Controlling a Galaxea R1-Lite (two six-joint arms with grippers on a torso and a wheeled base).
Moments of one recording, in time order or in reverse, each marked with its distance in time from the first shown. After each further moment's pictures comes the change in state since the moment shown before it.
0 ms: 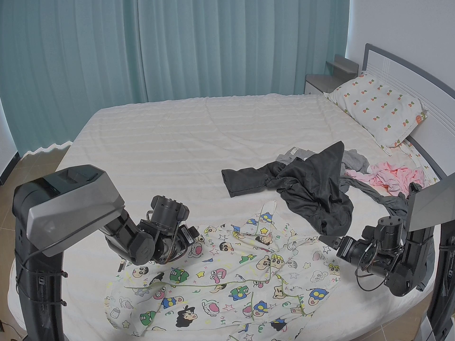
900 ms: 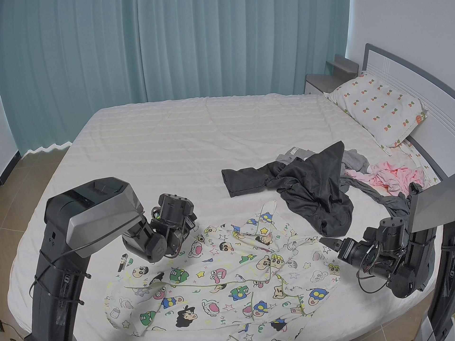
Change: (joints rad) left arm 0.060 0.196 -0.196 -0.259 0.188 0.038; right arm 0.006 -0.020 0.027 0.000 0.000 -0.001
